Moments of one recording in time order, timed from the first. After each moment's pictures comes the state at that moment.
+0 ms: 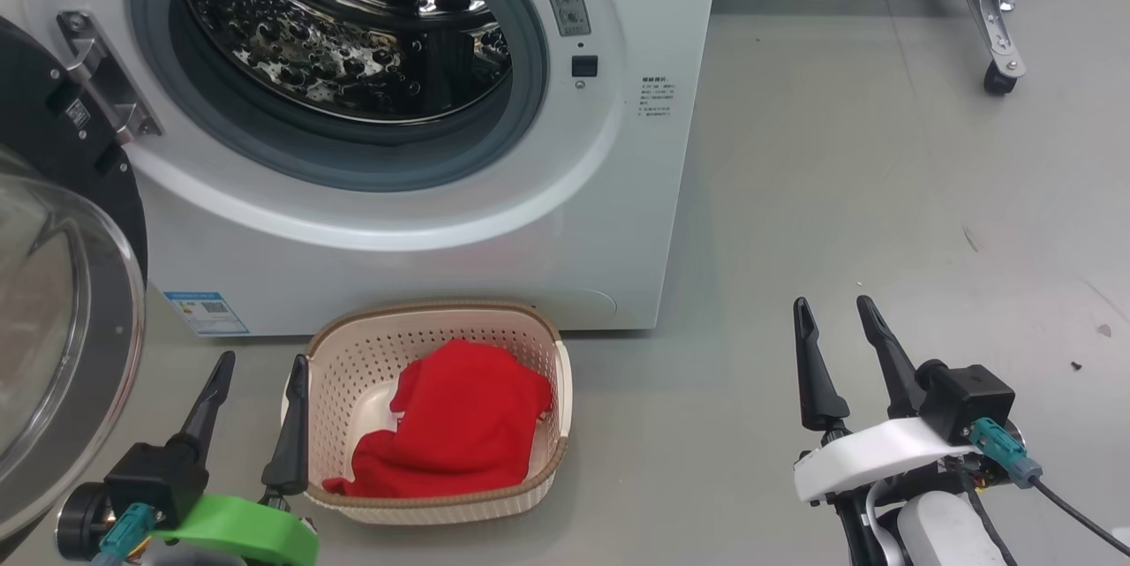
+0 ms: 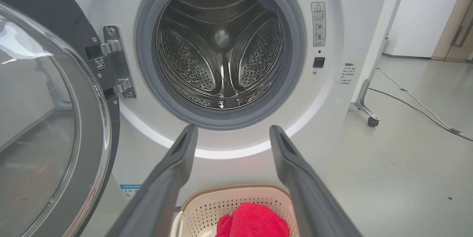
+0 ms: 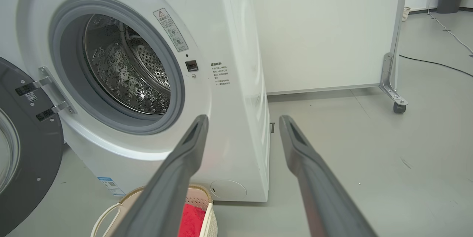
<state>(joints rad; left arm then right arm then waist) -0.02 0.11 -0.09 0.18 -0.31 -0.09 -0.25 -0.07 -0.05 0.25 0.22 0.41 0.05 -0.26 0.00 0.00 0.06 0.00</state>
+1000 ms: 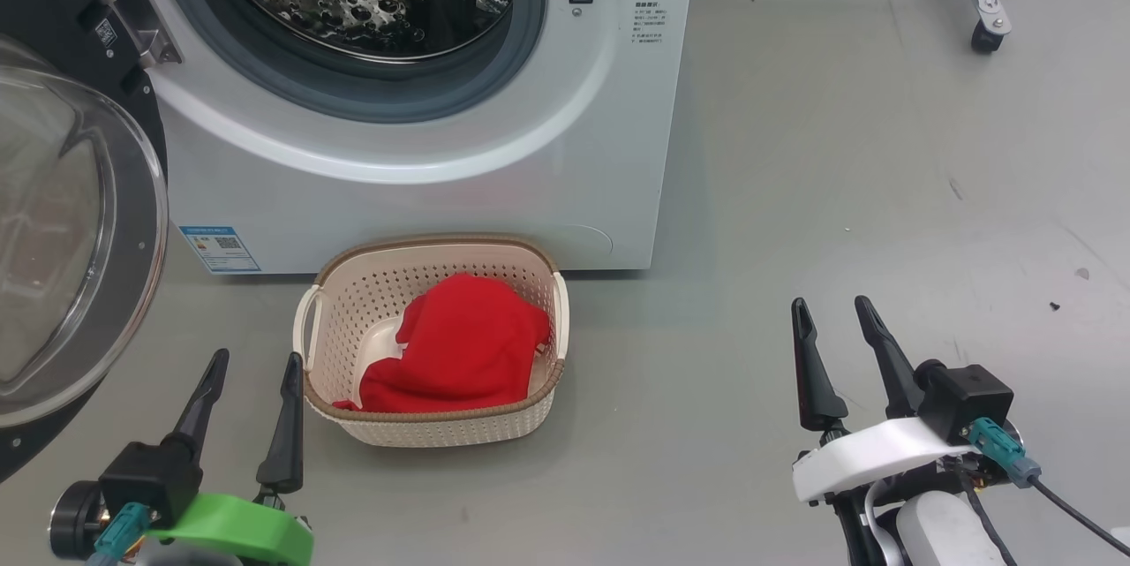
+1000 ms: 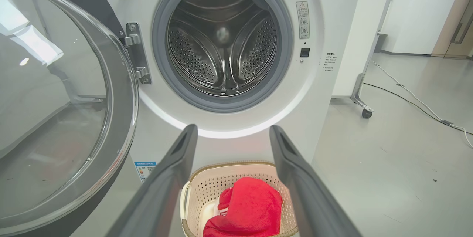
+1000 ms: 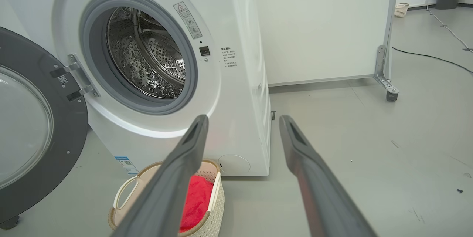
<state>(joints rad) -0.02 0.10 -0.07 0.18 -0.30 -0.09 -0.25 -0.07 -0.05 0.26 0.22 0.41 0.05 -0.26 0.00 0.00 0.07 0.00</state>
